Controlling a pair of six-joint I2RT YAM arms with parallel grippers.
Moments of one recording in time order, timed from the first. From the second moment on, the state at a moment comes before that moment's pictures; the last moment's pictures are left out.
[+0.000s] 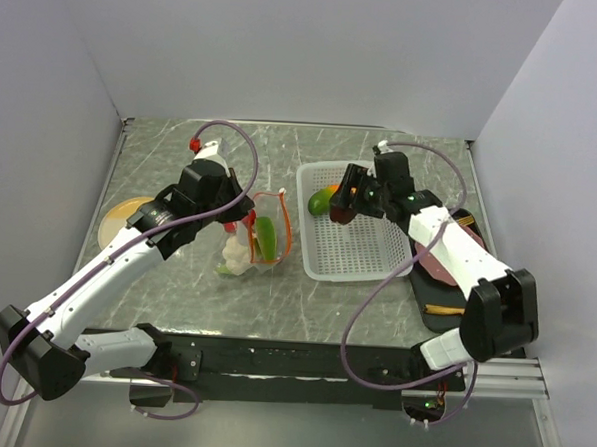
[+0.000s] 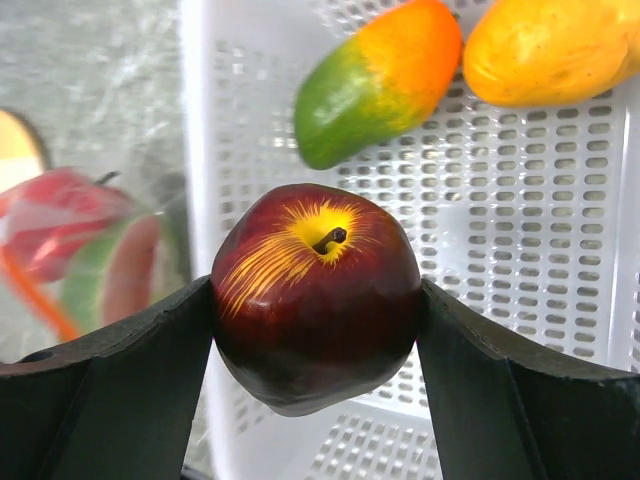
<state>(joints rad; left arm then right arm) -0.61 1.14 1.15 -0.54 -0.15 -0.72 0.37 1.47 1.14 -0.38 -0.11 0.53</state>
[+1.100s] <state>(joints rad) -0.61 1.14 1.13 -0.51 -0.15 -0.73 0.60 1.24 1.01 -0.23 -0.33 0.73</state>
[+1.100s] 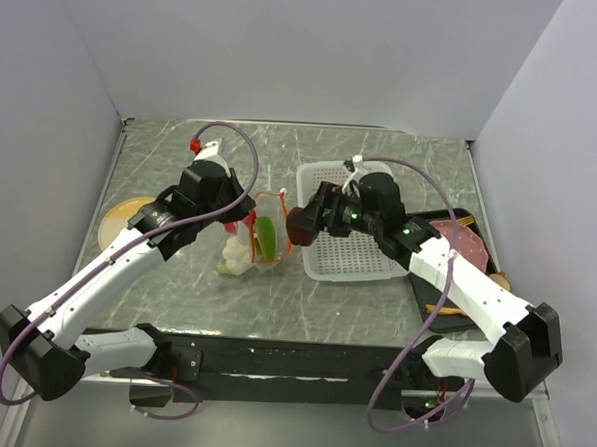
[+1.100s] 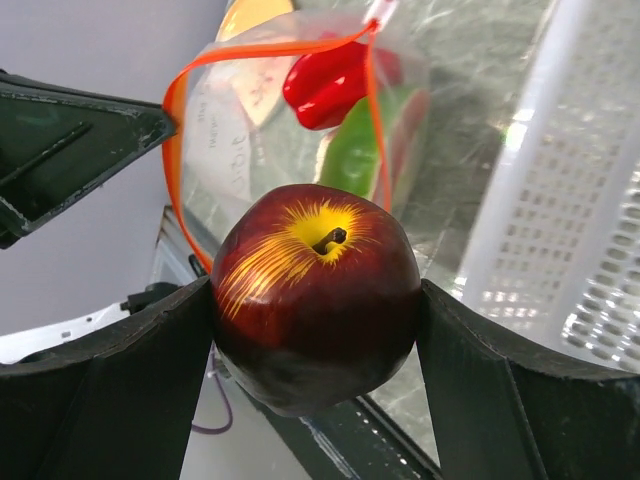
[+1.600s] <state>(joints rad) -0.61 1.13 1.13 -0.50 -0.14 -0.73 0.71 1.51 1.17 -0.23 -0.33 0.75</state>
